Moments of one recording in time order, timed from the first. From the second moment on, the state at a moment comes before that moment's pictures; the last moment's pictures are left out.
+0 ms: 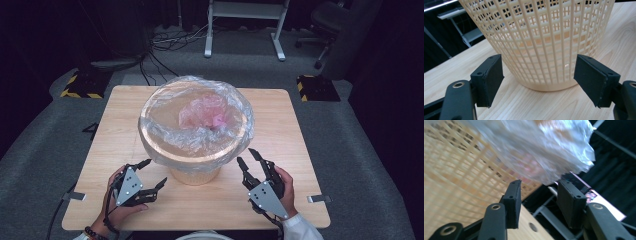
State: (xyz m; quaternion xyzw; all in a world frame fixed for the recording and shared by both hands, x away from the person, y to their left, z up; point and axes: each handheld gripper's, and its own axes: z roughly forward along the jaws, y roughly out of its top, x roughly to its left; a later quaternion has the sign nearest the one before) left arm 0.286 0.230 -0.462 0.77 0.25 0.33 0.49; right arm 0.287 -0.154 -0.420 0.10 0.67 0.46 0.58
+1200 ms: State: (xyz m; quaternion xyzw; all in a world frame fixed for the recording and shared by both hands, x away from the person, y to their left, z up) left arm 0.249 0.224 -0.378 0.69 0.18 0.38 0.59; right arm 0.286 -0.147 -0.374 0.05 0.58 0.44 0.69
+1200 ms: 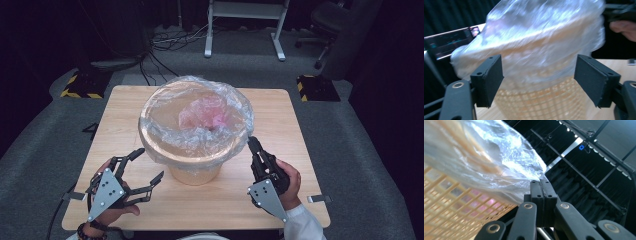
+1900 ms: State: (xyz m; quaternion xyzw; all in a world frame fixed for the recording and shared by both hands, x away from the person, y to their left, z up) left arm 0.245 0.189 -0.363 0.67 0.13 0.42 0.60; right arm 0.283 -0.127 -0.344 0.03 0.55 0.47 0.69
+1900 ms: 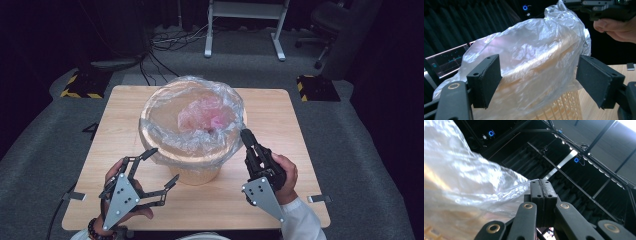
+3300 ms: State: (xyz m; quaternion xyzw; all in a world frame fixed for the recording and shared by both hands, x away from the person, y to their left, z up) left arm 0.268 0.192 -0.404 0.73 0.13 0.40 0.54; right arm 0.255 -0.123 -0.375 0.01 0.64 0.54 0.55
